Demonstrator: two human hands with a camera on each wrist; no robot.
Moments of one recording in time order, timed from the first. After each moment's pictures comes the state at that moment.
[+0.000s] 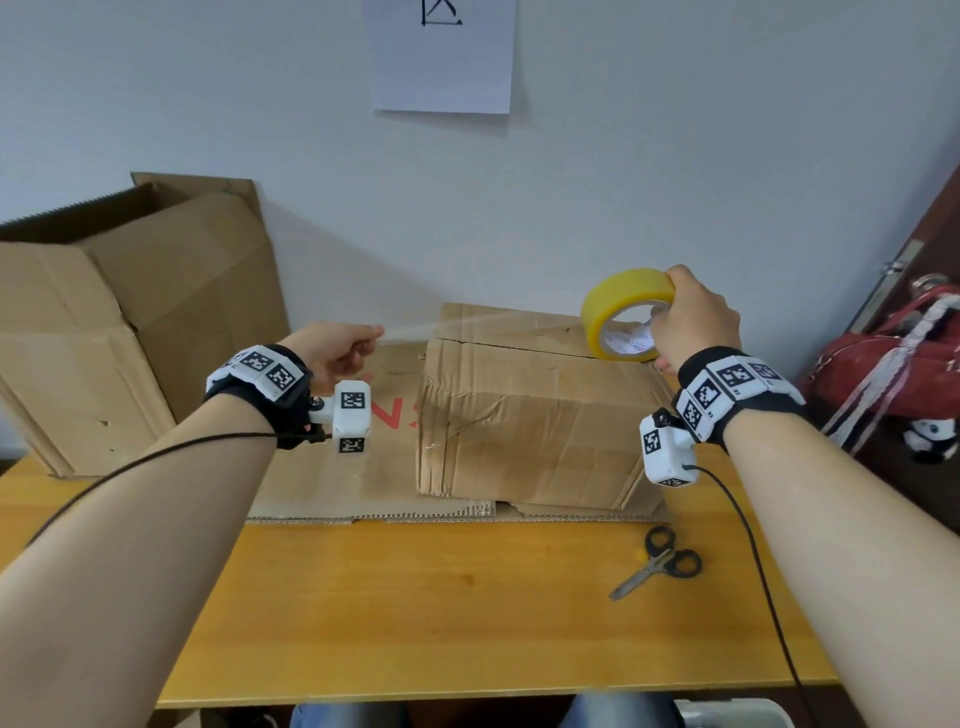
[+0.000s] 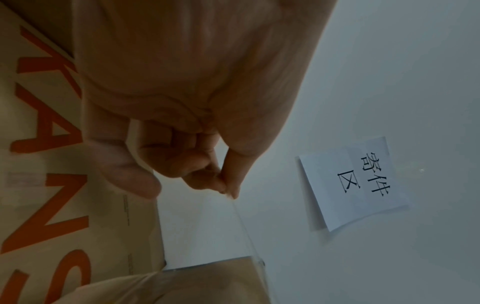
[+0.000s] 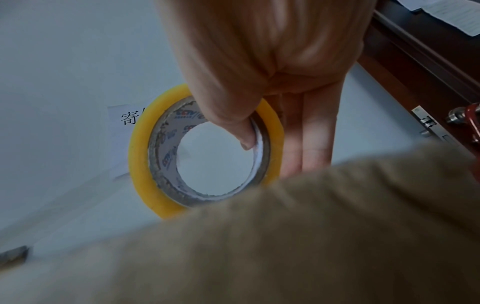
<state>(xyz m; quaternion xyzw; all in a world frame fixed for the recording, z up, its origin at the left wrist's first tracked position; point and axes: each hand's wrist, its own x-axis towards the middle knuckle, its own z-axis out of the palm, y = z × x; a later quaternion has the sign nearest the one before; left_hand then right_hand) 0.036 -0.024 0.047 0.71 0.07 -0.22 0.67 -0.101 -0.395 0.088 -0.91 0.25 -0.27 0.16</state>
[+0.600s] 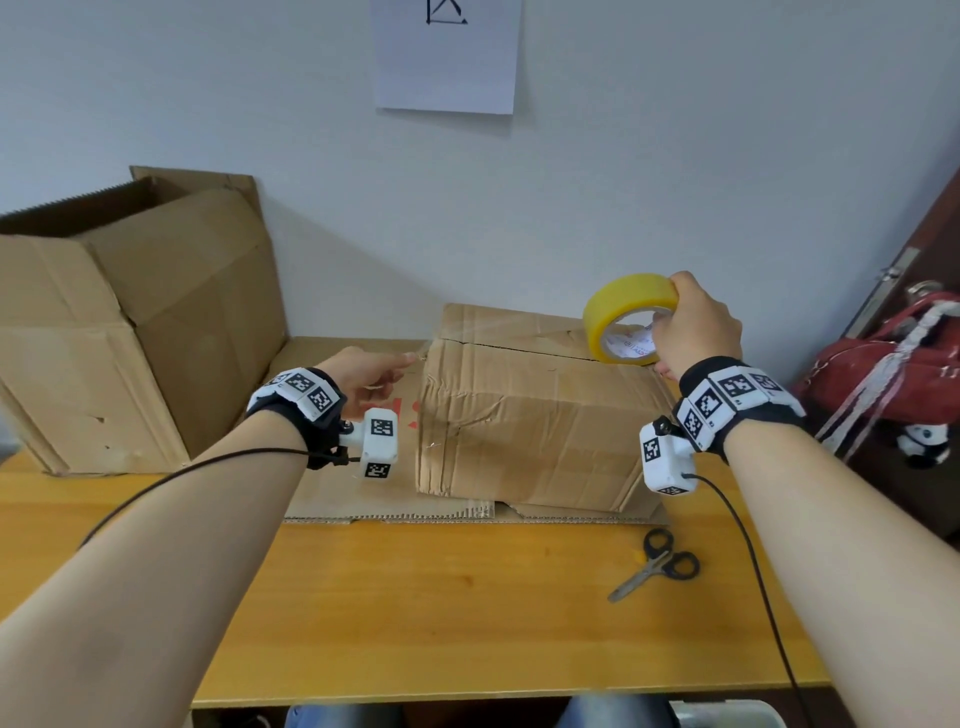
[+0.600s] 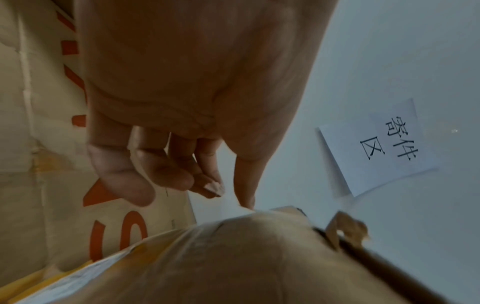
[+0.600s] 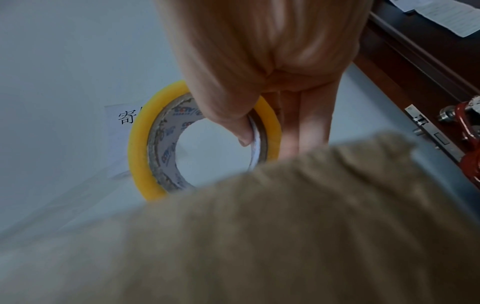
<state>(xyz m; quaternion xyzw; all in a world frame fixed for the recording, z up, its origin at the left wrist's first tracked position) 0.041 -0.043 0.006 0.73 0.03 -0.24 0.64 -0.101 -0.397 0.081 -0.91 0.25 -0.29 0.16</state>
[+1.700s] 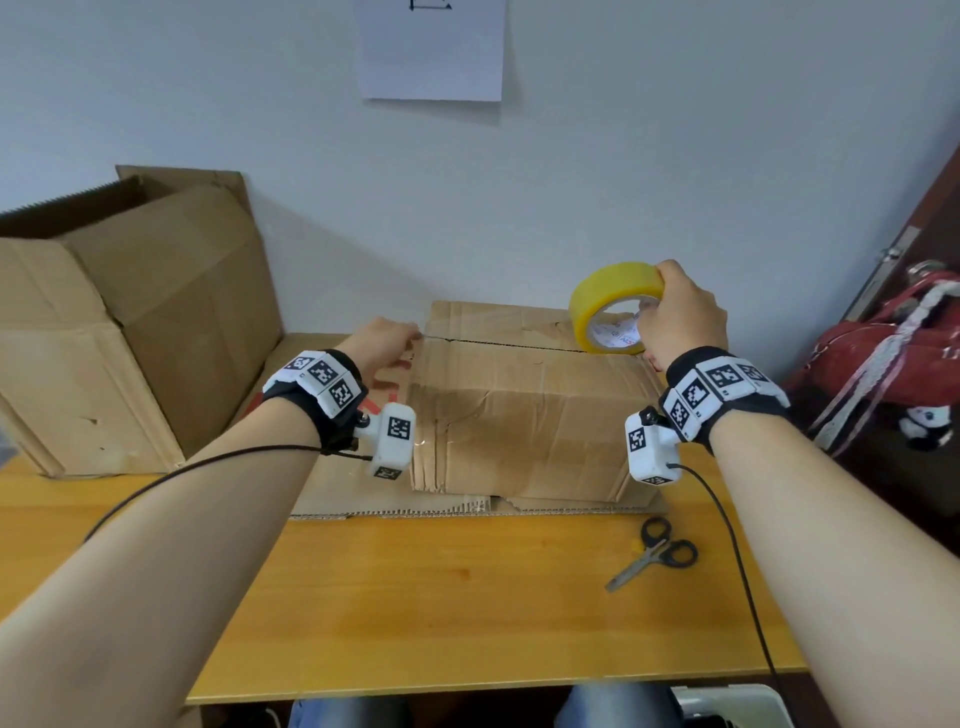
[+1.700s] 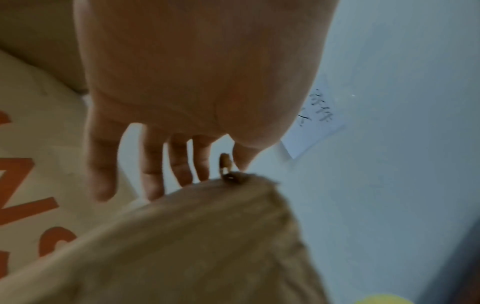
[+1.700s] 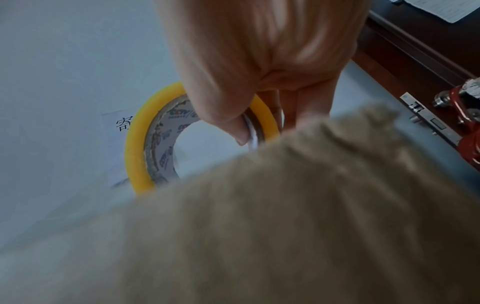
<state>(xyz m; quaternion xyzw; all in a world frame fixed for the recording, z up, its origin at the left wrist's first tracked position) 0.012 -0.082 0.042 0.82 -0.02 -0.17 0.55 -0.109 -0.382 0.085 -0.91 0.24 -0.28 0.18</state>
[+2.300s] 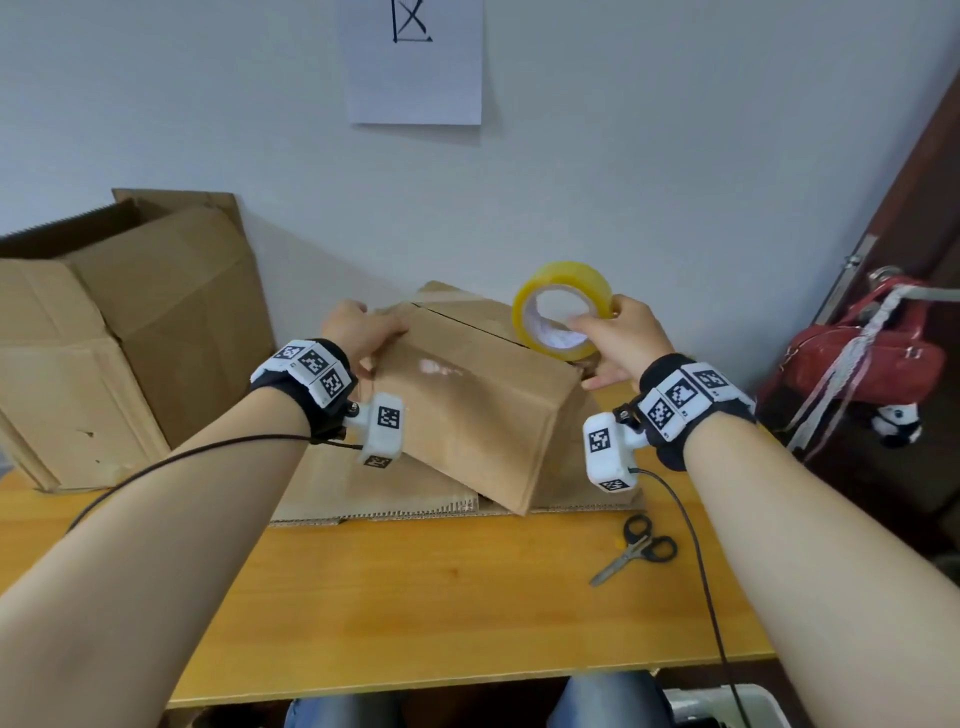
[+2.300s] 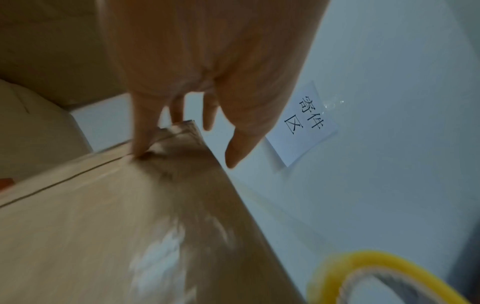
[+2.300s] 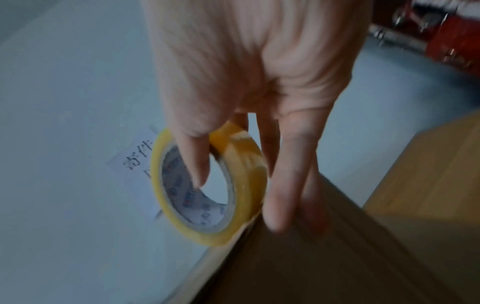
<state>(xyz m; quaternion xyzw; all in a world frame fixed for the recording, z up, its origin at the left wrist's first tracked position) 0.003 -0.077 0.072 0.82 0.02 -0.07 0.57 -0.134 -0.342 0.098 -0.80 0.23 -0.15 0.52</state>
